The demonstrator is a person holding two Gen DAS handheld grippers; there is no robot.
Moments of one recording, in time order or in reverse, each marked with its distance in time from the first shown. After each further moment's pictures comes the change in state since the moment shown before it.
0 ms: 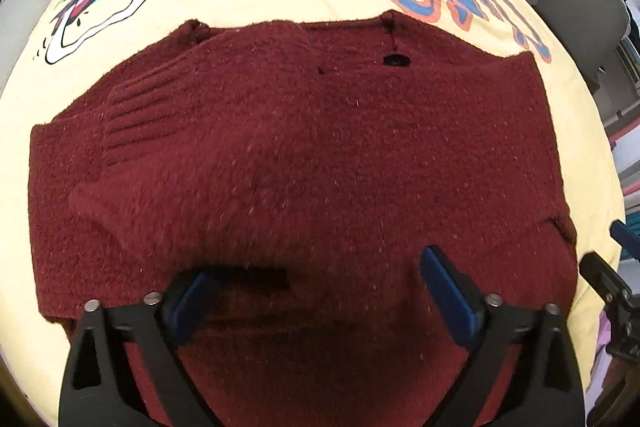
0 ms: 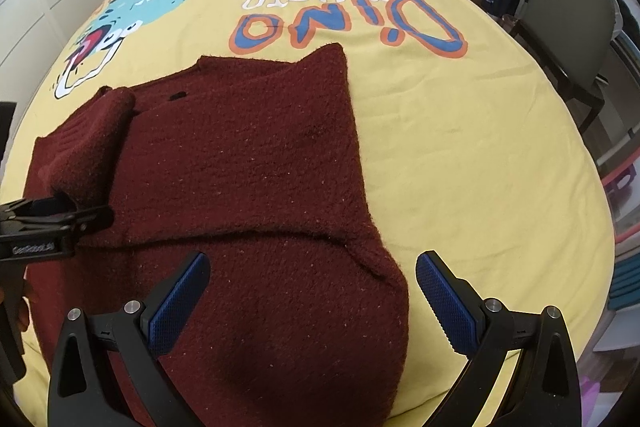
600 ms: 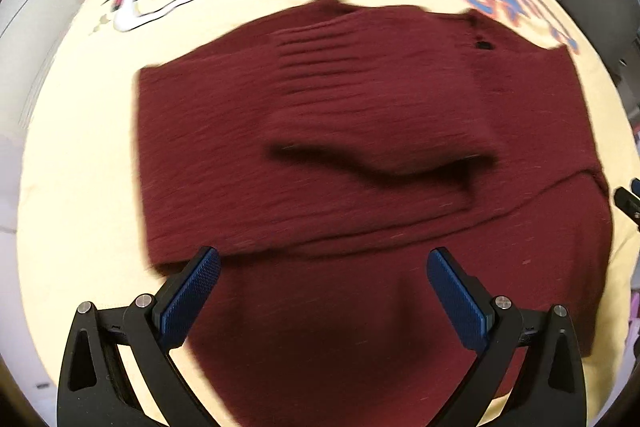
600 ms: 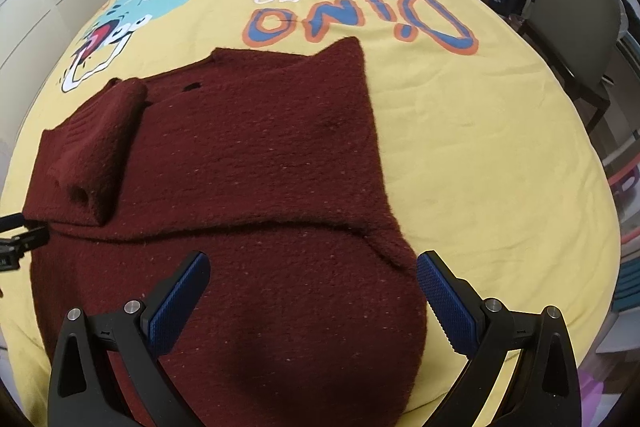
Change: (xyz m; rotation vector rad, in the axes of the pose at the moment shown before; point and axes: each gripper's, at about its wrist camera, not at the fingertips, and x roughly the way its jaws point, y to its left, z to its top) left arm -0.042 0.091 -0.051 -0.025 0.002 0.133; right arm 0.001 0.015 -0.005 -0.021 0.007 0.020
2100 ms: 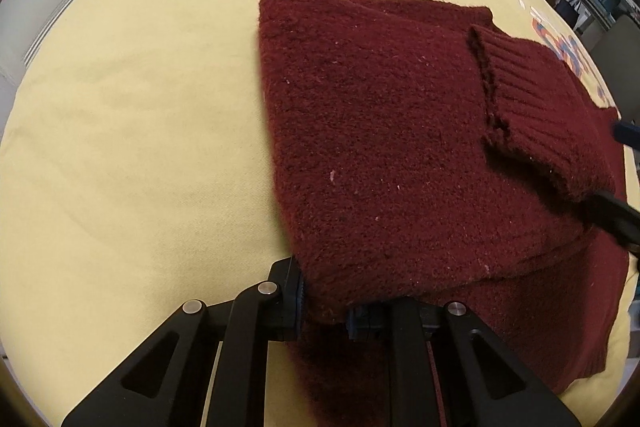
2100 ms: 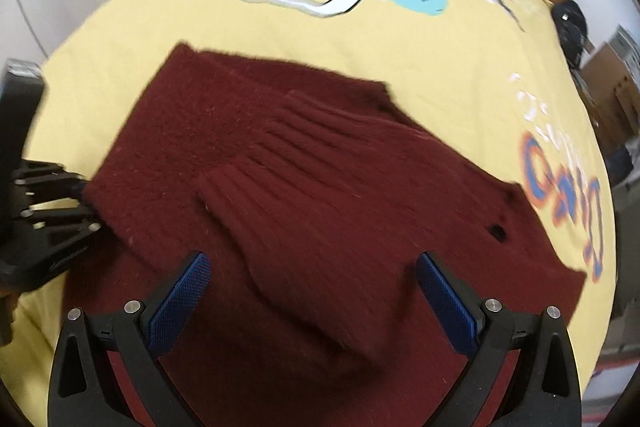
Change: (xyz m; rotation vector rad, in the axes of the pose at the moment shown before) left arm 0.037 0.127 -0.026 -0.147 -0.041 -0.074; right arm 0.065 0.285 0.062 -0.610 0.036 0.073
